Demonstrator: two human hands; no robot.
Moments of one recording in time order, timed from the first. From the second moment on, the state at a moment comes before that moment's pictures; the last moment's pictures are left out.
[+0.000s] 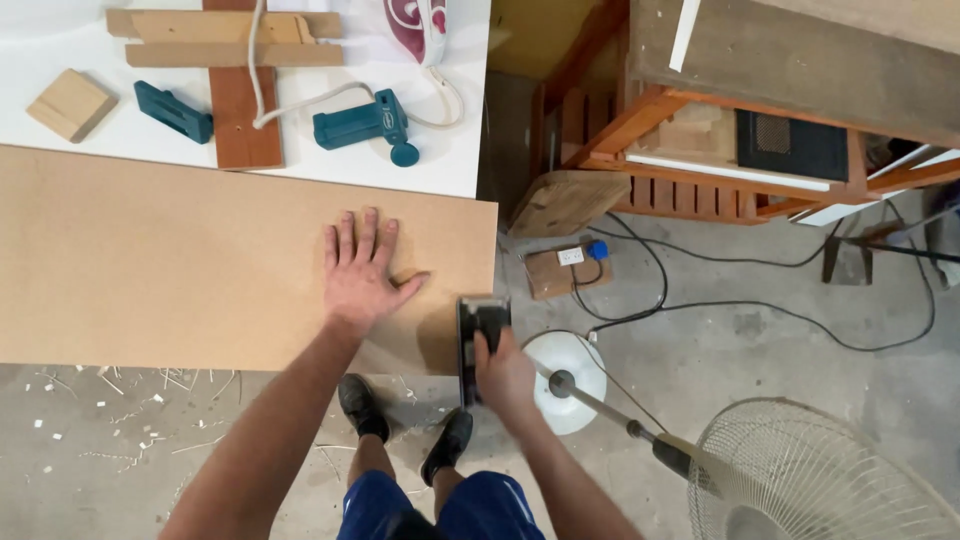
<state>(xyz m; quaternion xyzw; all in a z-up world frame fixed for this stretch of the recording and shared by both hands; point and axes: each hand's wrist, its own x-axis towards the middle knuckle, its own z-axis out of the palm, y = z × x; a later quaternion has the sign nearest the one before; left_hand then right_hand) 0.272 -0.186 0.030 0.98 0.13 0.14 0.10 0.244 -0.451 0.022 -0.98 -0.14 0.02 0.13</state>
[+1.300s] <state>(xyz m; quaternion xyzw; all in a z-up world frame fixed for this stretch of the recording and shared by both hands) 0.273 -0.185 0.020 0.98 0.12 0.14 0.11 0.276 -0.420 0.052 -0.96 -0.04 0.21 0.21</state>
